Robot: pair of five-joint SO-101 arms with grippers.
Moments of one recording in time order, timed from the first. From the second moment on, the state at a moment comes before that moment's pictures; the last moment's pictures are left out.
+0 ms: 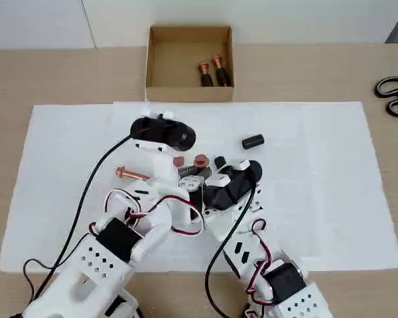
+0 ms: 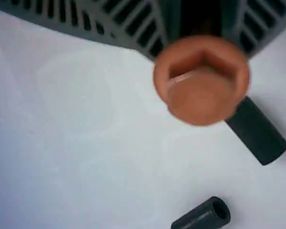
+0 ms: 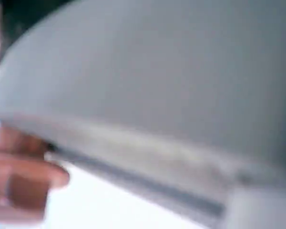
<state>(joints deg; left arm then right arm) 32.4 -51.4 55.8 44.2 30.6 -33.8 -92.2 87.6 34.2 -3.2</state>
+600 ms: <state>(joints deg) 33.6 -52.3 53.9 49.9 30.1 -34.1 -92.1 87.9 34.3 -3.2</state>
